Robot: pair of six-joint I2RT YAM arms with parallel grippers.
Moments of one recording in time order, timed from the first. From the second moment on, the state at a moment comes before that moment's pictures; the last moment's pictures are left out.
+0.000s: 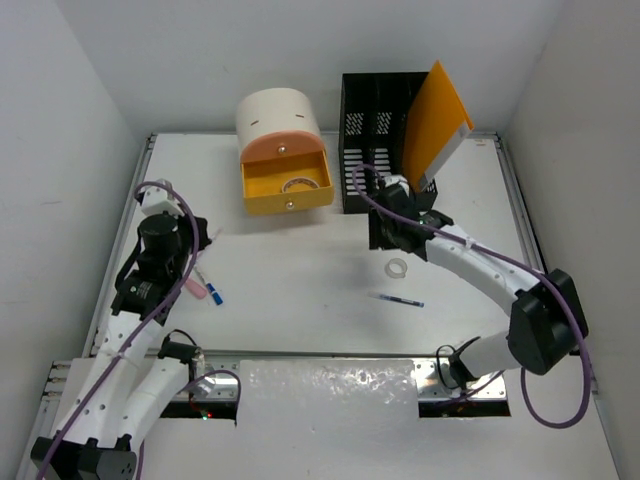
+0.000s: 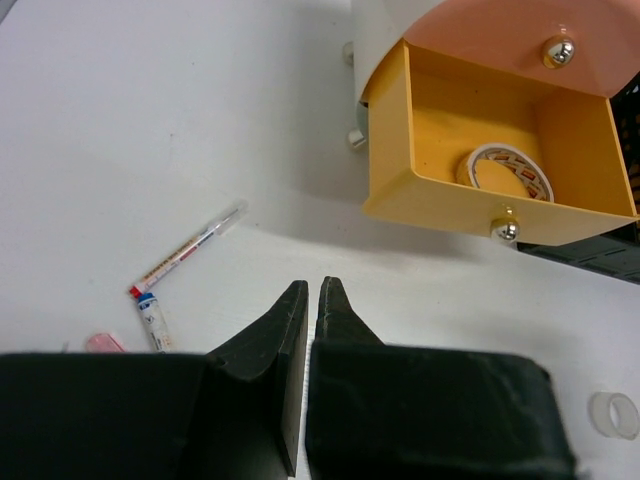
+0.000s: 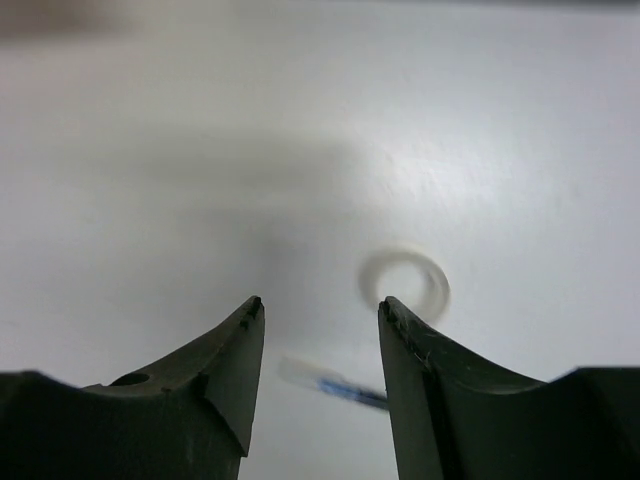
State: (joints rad) left arm -0.16 0.68 0.72 -0.40 -0.23 -0.44; right arm 0.57 1.43 1.02 -0.45 0.26 0.39
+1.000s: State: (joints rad) left arm -0.16 0.67 0.71 -0.39 -0.20 -0.43; right arm 0.49 1.45 0.74 -0.45 0.41 0.60
